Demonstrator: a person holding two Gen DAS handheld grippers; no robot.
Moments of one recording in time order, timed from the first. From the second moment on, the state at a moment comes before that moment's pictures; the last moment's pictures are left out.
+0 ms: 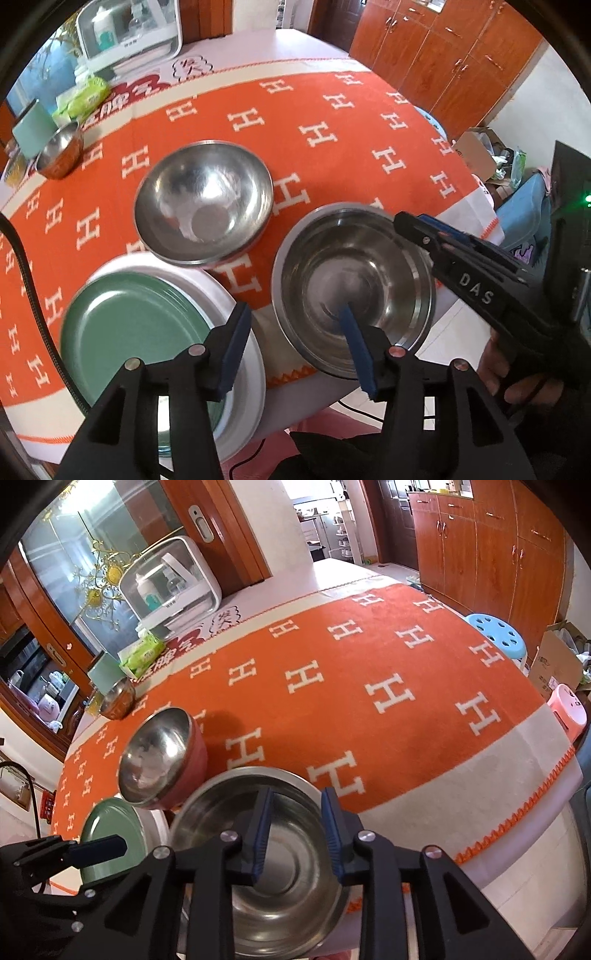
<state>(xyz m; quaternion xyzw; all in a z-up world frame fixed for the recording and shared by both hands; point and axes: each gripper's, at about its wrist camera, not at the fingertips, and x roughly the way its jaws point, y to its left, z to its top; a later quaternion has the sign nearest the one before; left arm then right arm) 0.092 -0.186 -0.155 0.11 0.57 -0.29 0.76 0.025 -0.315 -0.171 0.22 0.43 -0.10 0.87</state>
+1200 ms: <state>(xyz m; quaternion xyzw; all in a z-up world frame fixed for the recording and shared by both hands) 0.223 -0.124 -0.165 0.16 0.58 -0.30 0.74 0.072 -0.218 -0.181 0.28 0.39 -0.10 0.87</state>
